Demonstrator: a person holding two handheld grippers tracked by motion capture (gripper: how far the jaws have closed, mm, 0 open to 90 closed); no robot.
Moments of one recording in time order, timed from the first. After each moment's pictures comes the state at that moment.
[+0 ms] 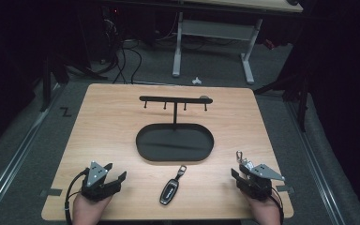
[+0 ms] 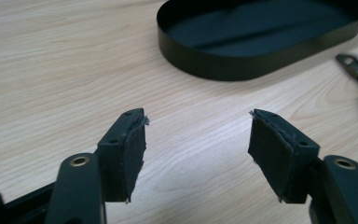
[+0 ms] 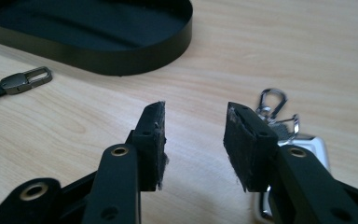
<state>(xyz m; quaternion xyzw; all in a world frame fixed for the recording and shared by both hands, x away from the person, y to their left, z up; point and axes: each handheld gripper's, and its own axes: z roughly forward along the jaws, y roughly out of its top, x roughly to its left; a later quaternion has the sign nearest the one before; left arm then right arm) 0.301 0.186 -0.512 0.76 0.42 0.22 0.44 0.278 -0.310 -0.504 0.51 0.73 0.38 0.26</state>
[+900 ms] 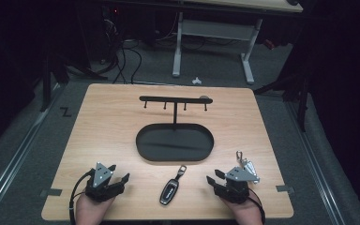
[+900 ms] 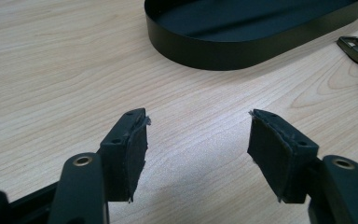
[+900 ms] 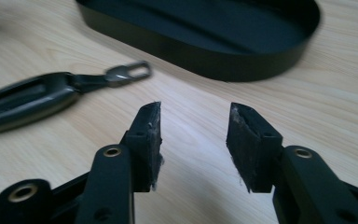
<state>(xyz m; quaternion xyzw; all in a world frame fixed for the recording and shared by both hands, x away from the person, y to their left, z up) 0.302 0.178 -0.521 0.78 0.41 0.23 0.42 0.278 -0.246 -0.511 0.43 0.78 0.41 0.20</state>
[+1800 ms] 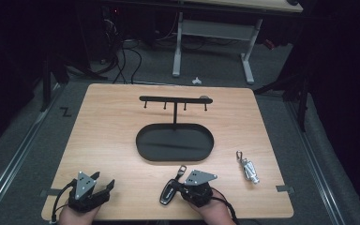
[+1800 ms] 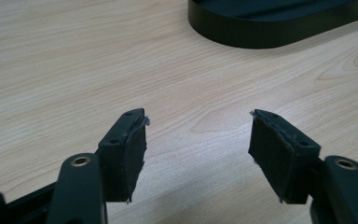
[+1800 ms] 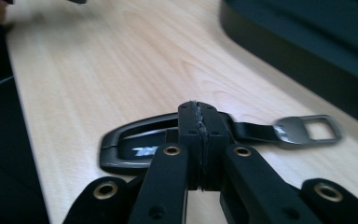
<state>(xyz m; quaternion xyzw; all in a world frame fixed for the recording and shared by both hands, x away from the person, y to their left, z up) 0.274 0.215 -0.520 0.76 0.44 0.25 0.40 0.284 -0.146 -0.516 0.31 0.84 0.43 0.11</state>
